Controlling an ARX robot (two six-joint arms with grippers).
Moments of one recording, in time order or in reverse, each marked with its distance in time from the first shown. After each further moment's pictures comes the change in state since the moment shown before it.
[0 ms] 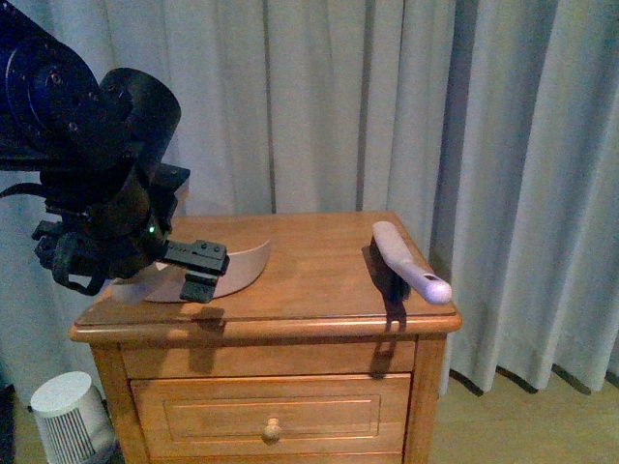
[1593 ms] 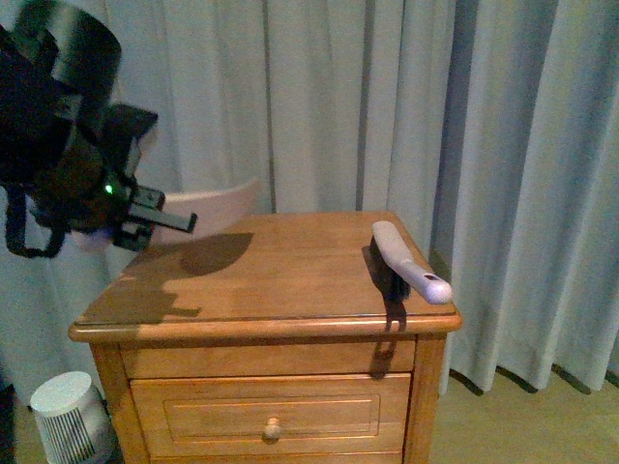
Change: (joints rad) left arm 0.058 -0.288 -0.236 0.387 -0.016 0.210; right arm 0.000 0.000 0.000 0.000 0.000 0.000
